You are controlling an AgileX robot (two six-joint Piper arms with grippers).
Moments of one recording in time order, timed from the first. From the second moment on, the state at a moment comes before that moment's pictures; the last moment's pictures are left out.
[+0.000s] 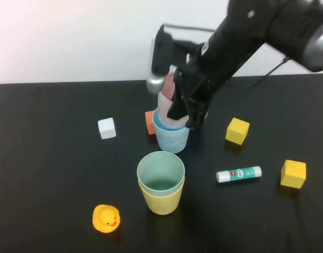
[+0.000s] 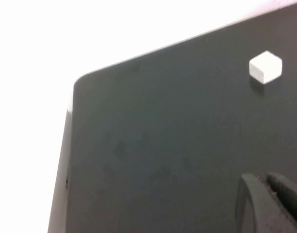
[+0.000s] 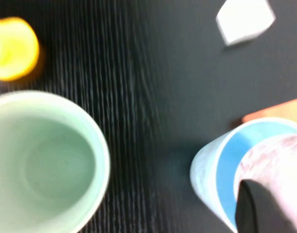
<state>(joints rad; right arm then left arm) 0.56 2.06 -2.00 0.32 1.16 -1.02 -0.50 0.19 -0.43 0.61 0.77 -0.41</state>
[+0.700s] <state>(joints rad) 0.56 2.14 -2.07 0.34 1.22 -0.95 -0.50 0.18 -0.39 0.63 0.72 -0.46</state>
